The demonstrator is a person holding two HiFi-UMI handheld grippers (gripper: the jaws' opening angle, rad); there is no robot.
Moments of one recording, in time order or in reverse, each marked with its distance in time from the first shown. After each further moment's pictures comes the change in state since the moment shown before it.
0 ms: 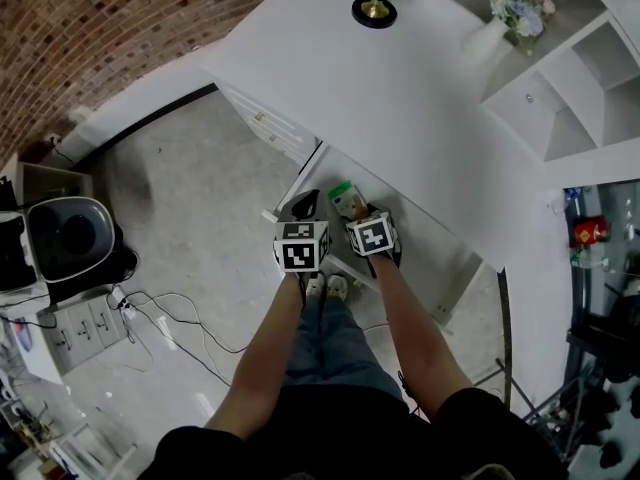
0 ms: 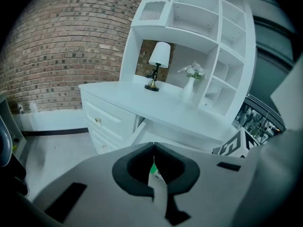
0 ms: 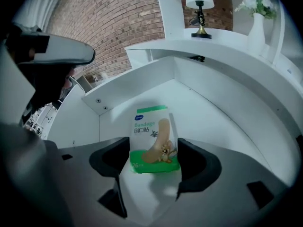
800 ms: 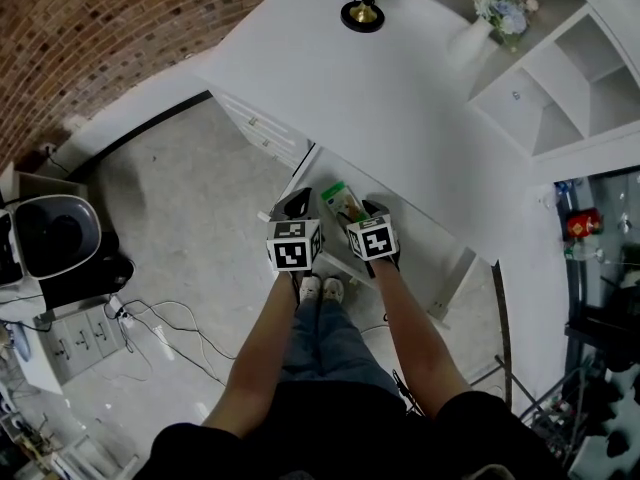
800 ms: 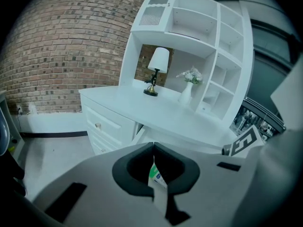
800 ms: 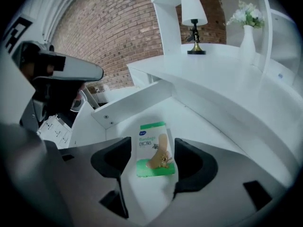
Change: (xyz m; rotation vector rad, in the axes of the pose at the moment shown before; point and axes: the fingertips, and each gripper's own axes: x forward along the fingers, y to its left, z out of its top) left arm -0.015 0.001 0.013 0.001 -0.036 -0.013; right arm -0.030 0.005 0.017 0.020 -0.146 0.013
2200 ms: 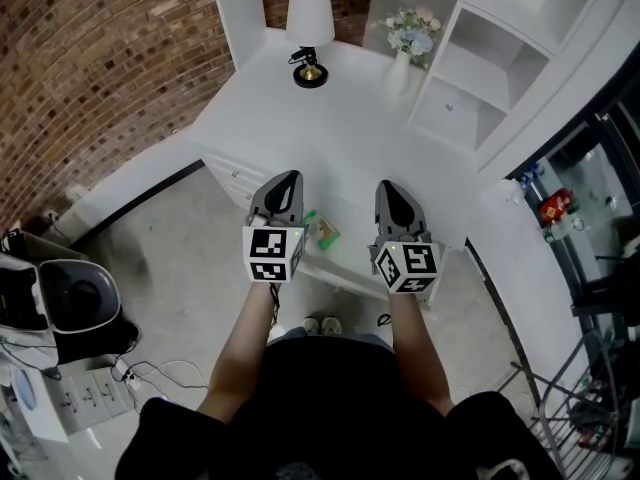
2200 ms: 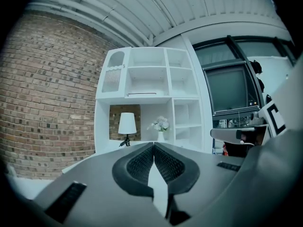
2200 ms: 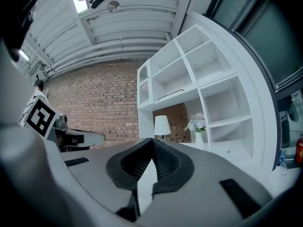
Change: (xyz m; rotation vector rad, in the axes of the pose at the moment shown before) left arm -0.156 -0.116 0.170 0.380 -0.529 -0.162; right arm -0.348 -0.011 0.134 0.068 -0.990 -0.269
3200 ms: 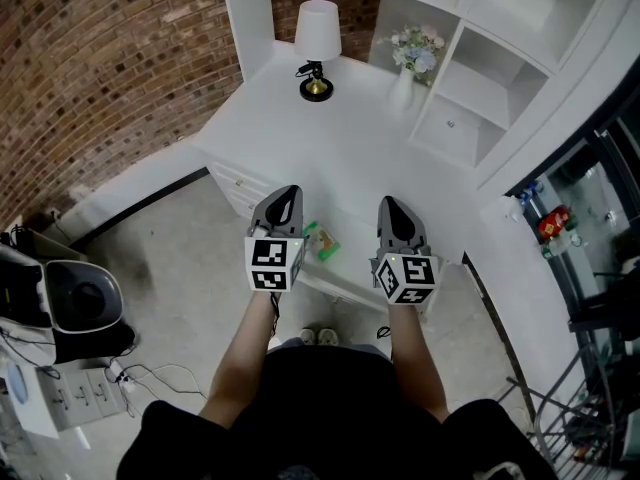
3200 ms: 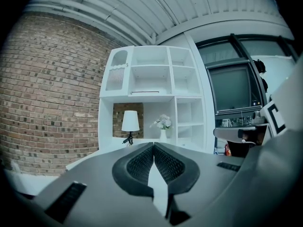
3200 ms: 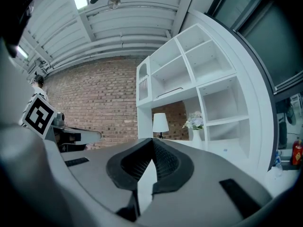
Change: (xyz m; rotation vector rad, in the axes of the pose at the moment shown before) left arm -0.011 0.003 -0.007 -0.017 0.019 0.035; right arm -0.009 -0.003 -0.004 -0.024 0.034 -0.019
